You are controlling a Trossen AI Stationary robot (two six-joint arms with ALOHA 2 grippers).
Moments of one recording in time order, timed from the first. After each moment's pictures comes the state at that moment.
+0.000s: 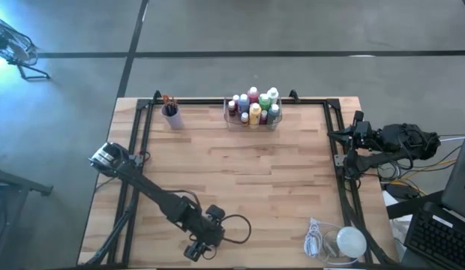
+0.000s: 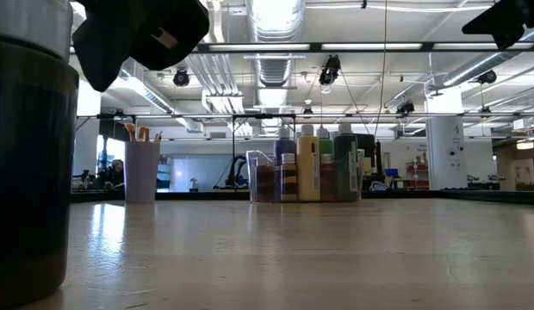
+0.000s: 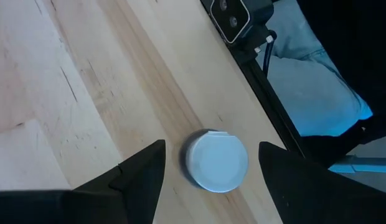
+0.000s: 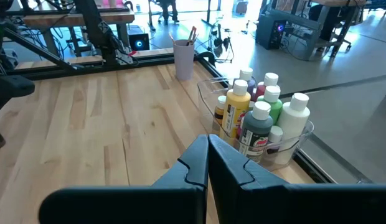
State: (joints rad) left arm -0.59 1.79 1.31 -0.45 0.11 -0.16; right arm 0.24 0.17 0.75 -0.91 0.54 0.18
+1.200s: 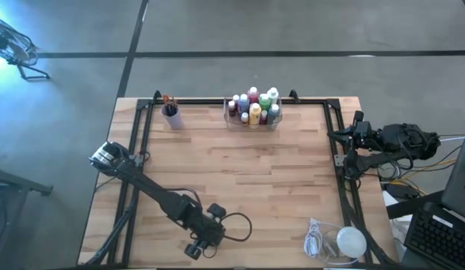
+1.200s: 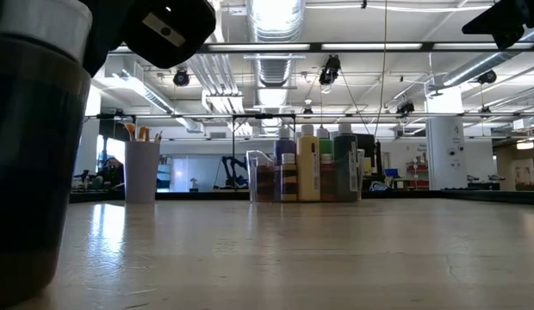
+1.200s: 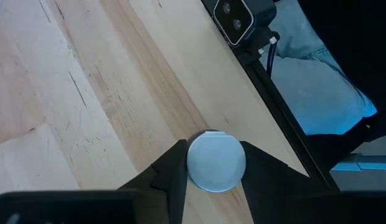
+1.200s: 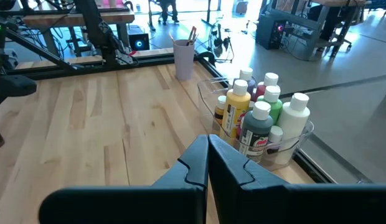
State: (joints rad) left arm -0.58 1.78 1.30 -0.45 0.11 -0.12; right arm 0.24 0.17 0.75 -0.91 0.54 0.18
